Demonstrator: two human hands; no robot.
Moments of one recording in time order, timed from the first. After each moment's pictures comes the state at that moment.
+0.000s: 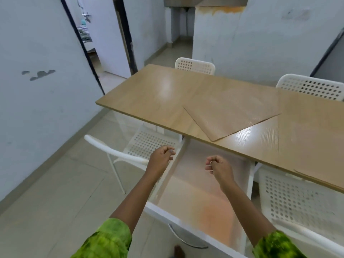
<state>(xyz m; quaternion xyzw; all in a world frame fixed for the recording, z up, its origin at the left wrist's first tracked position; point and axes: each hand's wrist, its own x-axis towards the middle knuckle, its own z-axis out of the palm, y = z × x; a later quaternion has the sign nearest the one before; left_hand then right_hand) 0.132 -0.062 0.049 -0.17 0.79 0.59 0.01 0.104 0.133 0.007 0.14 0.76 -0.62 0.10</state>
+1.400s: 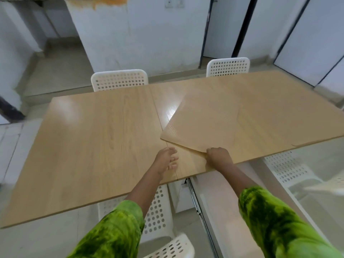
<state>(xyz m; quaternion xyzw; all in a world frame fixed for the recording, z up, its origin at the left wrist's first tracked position) -0.189 -0.148 0.003 -0.03 0.66 0.65 0.39 -0.108 0.039 -0.011 0.18 0.98 0.05 0.12</state>
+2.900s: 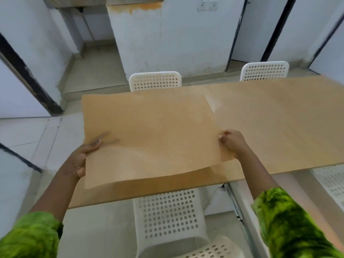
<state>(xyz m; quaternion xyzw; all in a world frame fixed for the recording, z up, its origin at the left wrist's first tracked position) -0.294 -0.474 0.084 -0.05 0.58 0.76 0.28 -0.192 -0.049 0.047 0.36 0.77 -0.52 -0.05</state>
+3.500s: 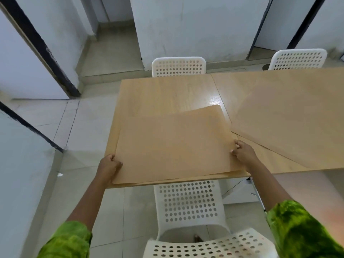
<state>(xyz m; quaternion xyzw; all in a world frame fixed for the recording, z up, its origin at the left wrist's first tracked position) -0.288 -0.545 -0.018 -0.16 0.85 0.47 0.16 -0.181 -0.135 0.003 0.39 0.76 -0.52 0.02</state>
